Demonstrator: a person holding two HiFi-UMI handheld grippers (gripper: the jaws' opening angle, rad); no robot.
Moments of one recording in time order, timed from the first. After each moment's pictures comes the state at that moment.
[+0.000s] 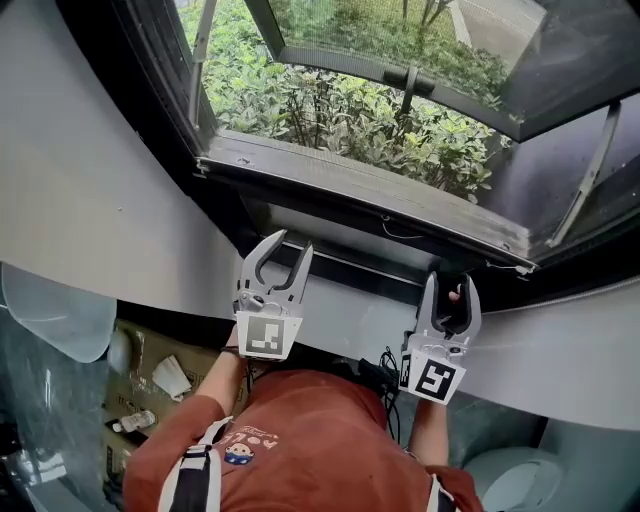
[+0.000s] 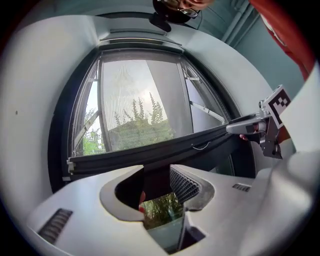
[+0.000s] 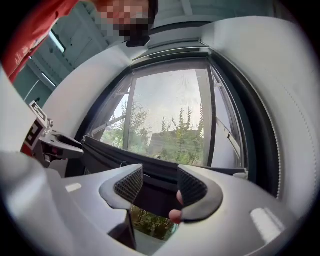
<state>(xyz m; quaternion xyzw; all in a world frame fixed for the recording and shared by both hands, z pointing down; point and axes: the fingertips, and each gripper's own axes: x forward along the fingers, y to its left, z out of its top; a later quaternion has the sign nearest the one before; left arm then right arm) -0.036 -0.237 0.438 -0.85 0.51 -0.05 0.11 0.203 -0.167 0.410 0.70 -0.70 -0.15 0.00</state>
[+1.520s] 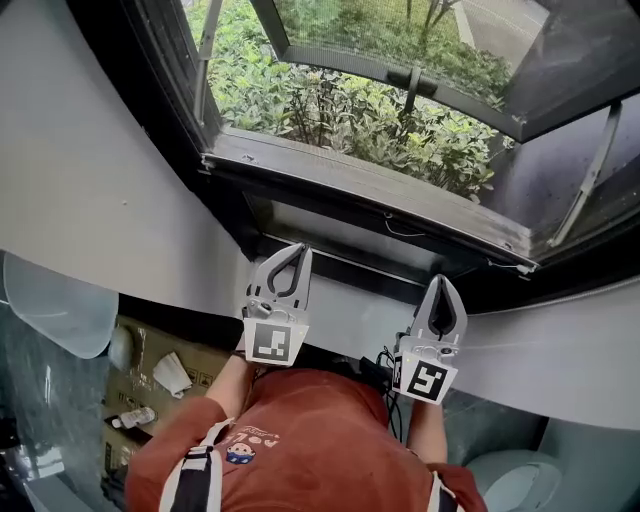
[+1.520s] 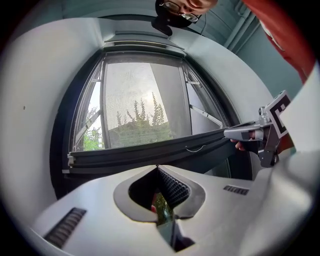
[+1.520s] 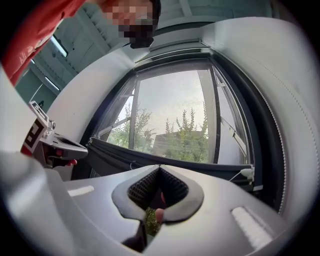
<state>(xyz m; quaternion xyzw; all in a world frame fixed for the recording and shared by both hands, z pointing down) -0.027 -0.220 0.446 -0.86 0.51 -0.03 0.09 0.185 -0.163 0.419 0.69 -0.71 -0.15 0.00</state>
